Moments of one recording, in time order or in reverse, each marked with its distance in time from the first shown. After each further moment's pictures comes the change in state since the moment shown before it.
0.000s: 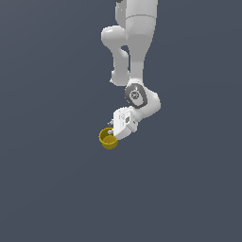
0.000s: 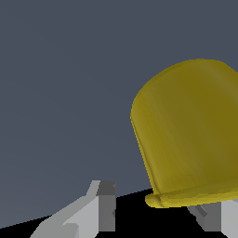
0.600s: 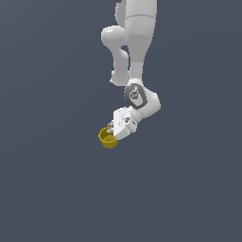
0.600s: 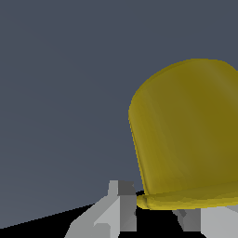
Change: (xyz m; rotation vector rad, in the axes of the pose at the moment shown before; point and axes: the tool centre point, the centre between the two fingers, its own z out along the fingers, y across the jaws) arm -0.001 0.001 0.002 -0.002 0.000 0.002
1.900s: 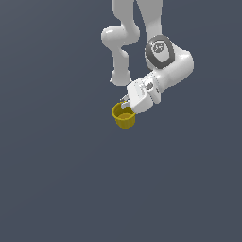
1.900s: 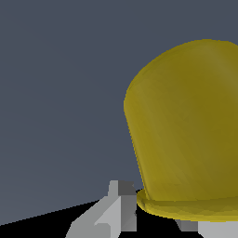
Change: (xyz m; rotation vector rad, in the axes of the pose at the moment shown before) arm -0.101 0.033 -0.152 0.004 0.005 -0.006
